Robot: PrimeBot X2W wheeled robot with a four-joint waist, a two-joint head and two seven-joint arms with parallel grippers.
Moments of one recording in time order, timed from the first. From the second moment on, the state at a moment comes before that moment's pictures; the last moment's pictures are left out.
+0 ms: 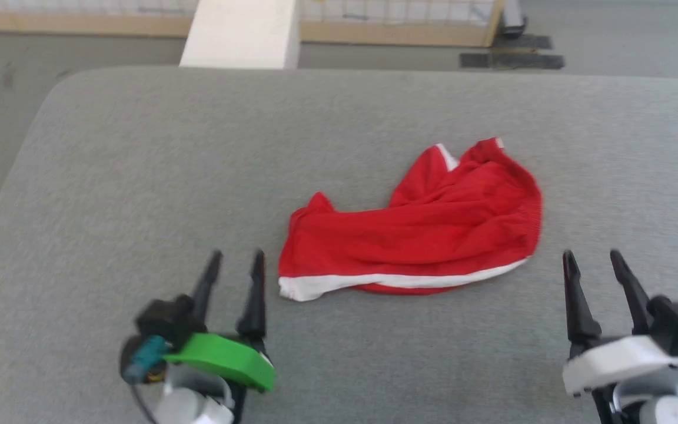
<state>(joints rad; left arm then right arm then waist) -0.11 0.05 -0.16 0.18 -0.32 -0.09 -0.26 -0.02 -0.05 -0.10 0.10 0.11 0.13 -0.16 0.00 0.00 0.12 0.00</state>
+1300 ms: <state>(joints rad) -0.27 0.09 -0.24 0.45 -0.23 0.08 0.23 0.00 -0.05 -0.07 0.10 0.17 0.13 -0.18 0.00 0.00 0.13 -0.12</state>
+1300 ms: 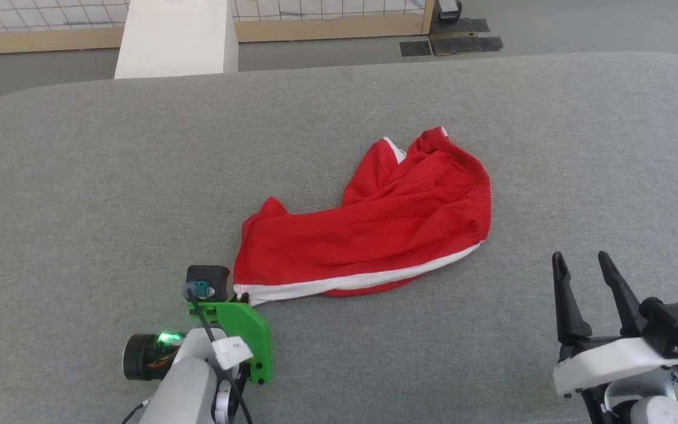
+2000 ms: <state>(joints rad) -0.30 0.09 -0.28 0.41 -0.25 0.06 0.22 -0.43 -0.05 -0.01 0.55 0.12 0.13 0.35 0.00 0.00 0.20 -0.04</state>
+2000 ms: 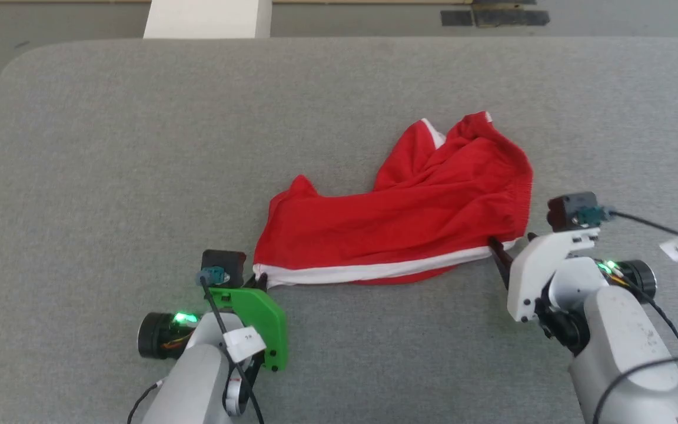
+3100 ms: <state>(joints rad) -0.20 0.09 -0.28 0.21 -0.37 0.00 0.06 -0.04 -0.05 0.01 0.02 0.25 0.13 0.30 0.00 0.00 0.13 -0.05</state>
